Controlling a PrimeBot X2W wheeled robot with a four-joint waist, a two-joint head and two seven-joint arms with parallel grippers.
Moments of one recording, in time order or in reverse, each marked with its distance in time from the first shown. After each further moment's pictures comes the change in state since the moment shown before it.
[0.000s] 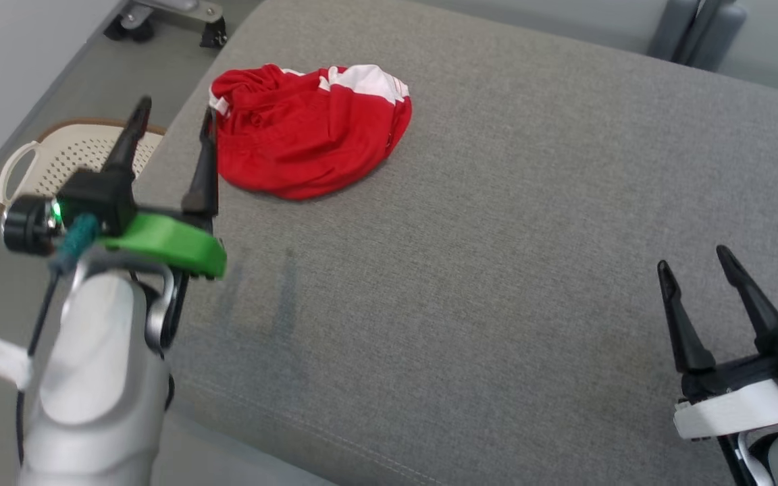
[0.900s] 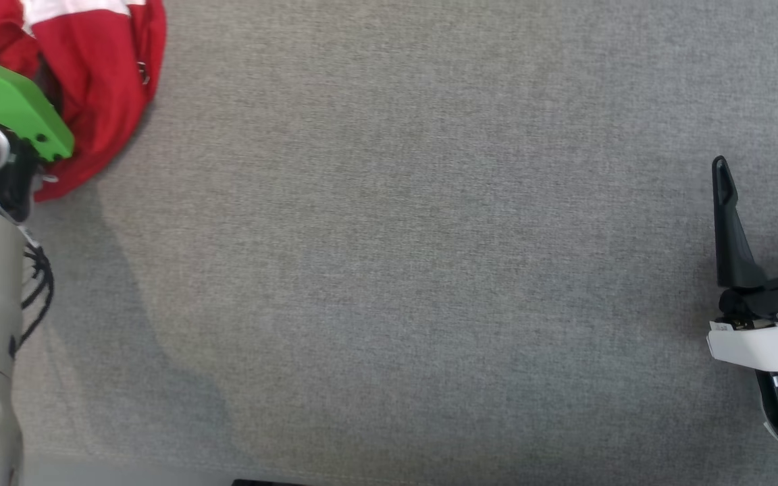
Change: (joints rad) left arm -0.583 0.183 -0.062 0.785 -0.384 -0.009 0.289; right arm -0.158 -0.041 -0.056 -0.117 0.040 0.000 0.000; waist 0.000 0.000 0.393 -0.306
